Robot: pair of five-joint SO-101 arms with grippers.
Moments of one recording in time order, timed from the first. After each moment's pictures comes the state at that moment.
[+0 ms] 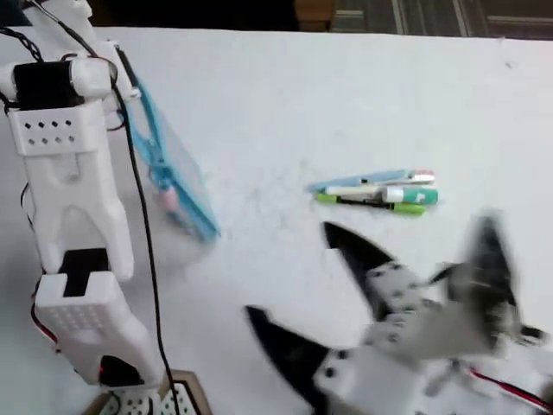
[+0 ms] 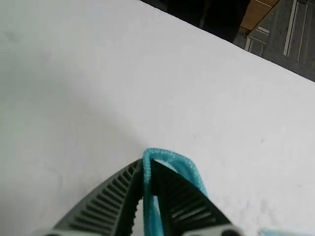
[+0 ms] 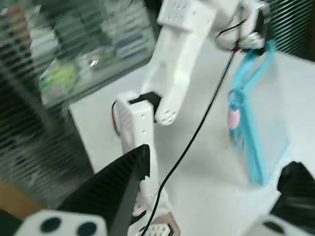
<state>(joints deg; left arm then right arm) -10.3 20.1 -56.7 99.6 20.1 -68.5 -50.6 -18.8 100.0 -15.0</state>
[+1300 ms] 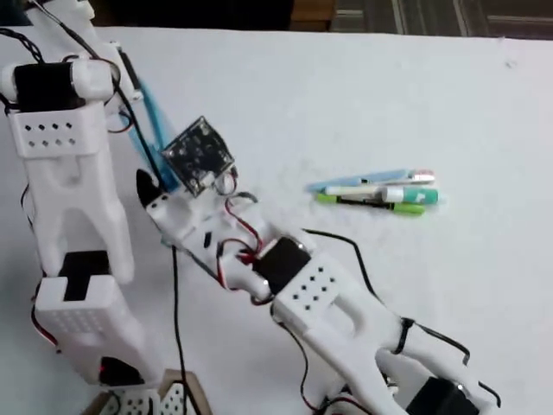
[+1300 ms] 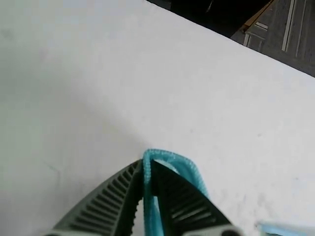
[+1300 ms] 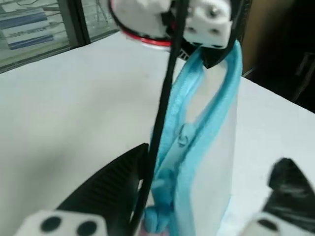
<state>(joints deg) -9.5 18.0 -56.0 100.4 20.1 -49.3 -27.1 33.3 20.0 0.5</state>
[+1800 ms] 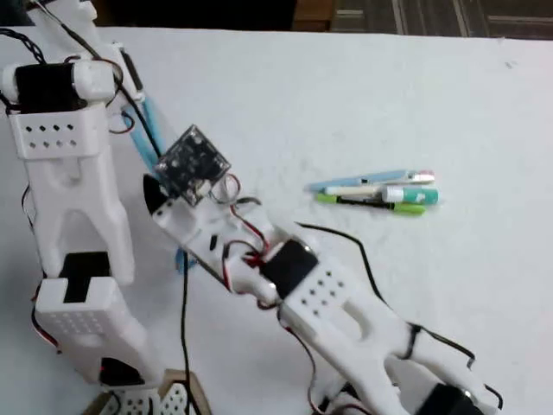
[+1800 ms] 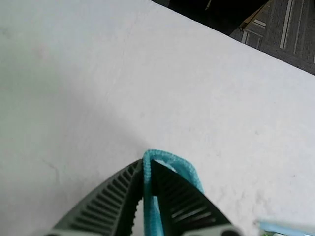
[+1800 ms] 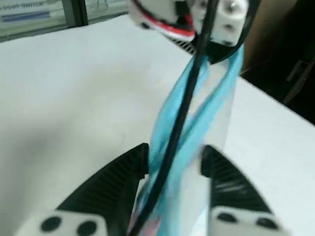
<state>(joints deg) -9.5 17.5 -55.9 100.7 20.3 -52.1 -33.9 33.7 29.1 7.4</state>
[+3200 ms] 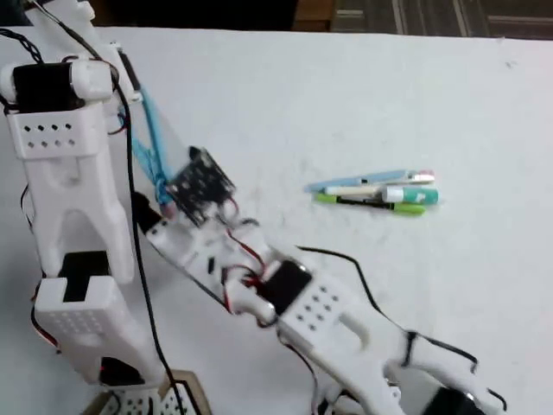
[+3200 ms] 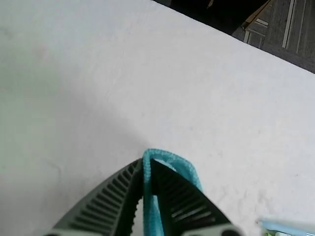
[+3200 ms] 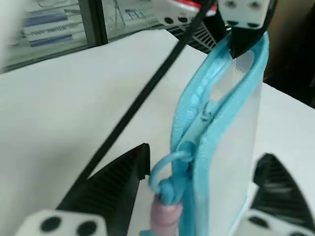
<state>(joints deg) -9.6 17.5 -55.9 101.0 19.7 -53.8 -29.4 41.2 13.8 0.9</state>
